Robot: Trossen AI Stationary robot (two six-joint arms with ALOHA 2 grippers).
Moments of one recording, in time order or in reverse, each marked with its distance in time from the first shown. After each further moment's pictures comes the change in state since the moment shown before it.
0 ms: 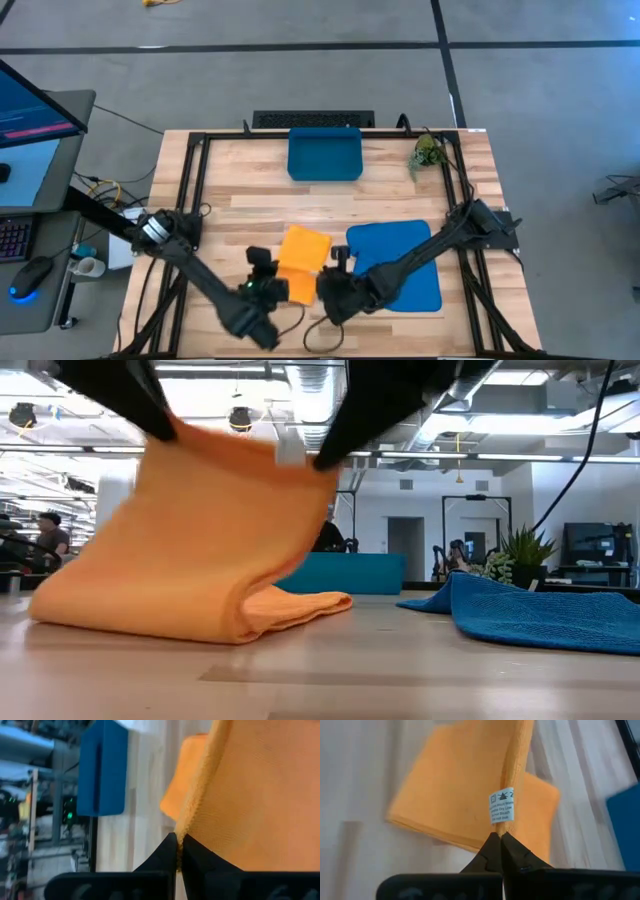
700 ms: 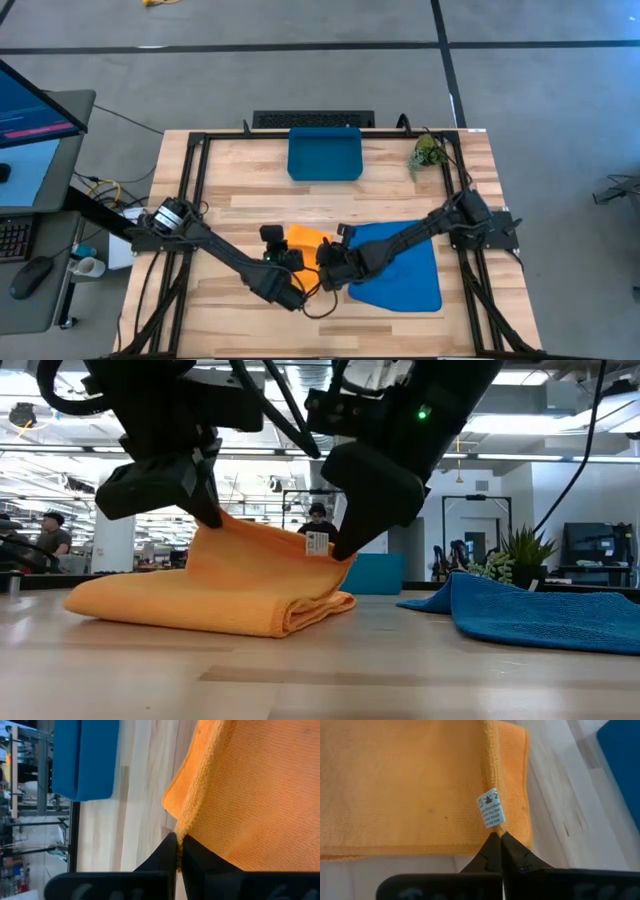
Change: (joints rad) left arm 0.224 -0.002 -0.176 0.267 0.048 0.124; right arm -0.161 0.001 -0.180 0.094 -0.021 0.143
